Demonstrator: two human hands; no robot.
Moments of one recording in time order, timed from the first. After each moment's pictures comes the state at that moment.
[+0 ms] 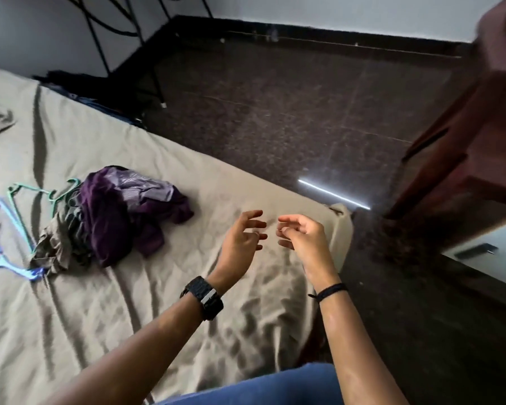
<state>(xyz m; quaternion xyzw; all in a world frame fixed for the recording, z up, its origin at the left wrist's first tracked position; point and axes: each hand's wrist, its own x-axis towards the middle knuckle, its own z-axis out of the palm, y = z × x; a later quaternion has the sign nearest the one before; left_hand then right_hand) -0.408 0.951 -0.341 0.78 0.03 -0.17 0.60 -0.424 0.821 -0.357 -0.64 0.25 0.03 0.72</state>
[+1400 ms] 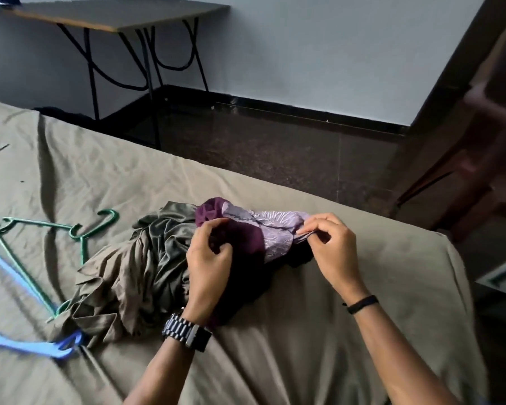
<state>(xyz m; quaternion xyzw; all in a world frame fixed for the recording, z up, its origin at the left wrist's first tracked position) -0.296 1.273 -0.424 0.79 -0.08 0.13 0.59 -0.341 1.076 -0.409 -0.84 0.08 -0.34 0.41</state>
